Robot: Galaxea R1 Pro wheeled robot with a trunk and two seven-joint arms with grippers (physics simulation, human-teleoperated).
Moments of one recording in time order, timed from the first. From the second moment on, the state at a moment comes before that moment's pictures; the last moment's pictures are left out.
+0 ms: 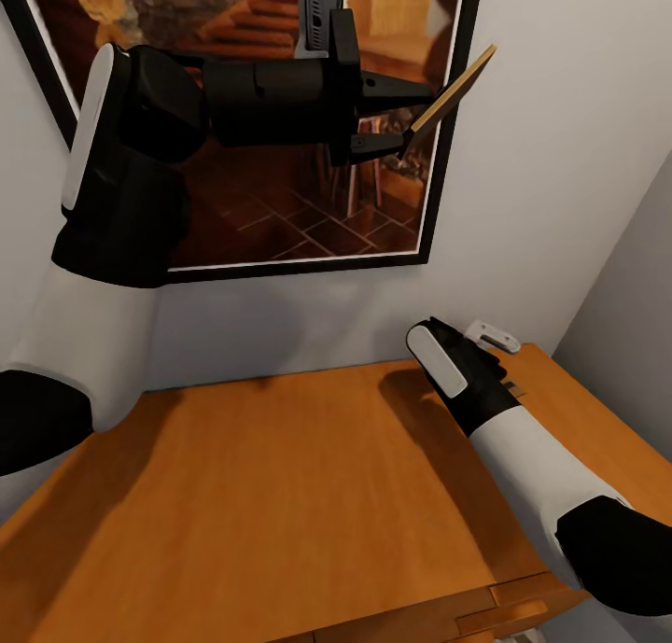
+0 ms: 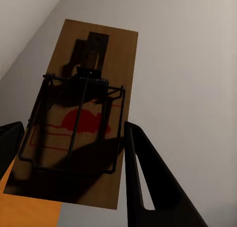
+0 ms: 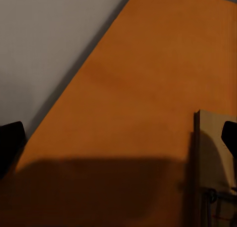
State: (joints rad) left arm -1.59 -0.02 -0.39 -1.36 2.23 0.98 0.61; right arm -1.09 0.01 0.45 -0.94 -0.95 0.30 -1.51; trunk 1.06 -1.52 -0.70
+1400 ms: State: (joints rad) left arm -1.59 -0.02 -0.39 -1.34 2.23 0.98 0.61; right arm -1.05 -0.02 0.44 -1.09 -0.96 0.42 -1.56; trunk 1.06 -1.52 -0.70
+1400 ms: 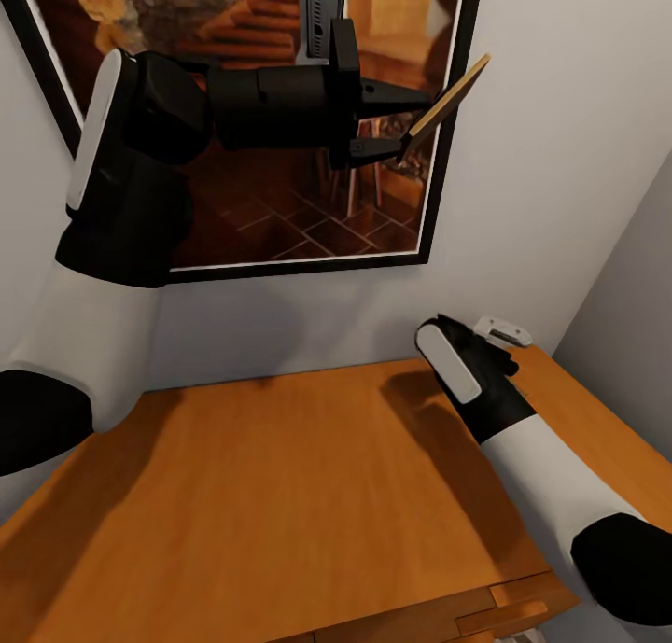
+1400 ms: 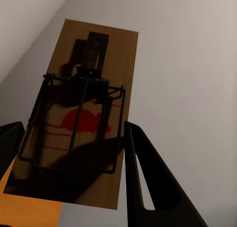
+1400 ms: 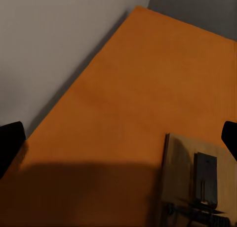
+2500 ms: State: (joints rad) left arm -1.59 -0.02 -0.39 -1.33 2.23 0.98 0.61; right arm -0.94 -0.07 0.39 -1.22 -0.96 0.42 -1.56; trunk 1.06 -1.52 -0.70
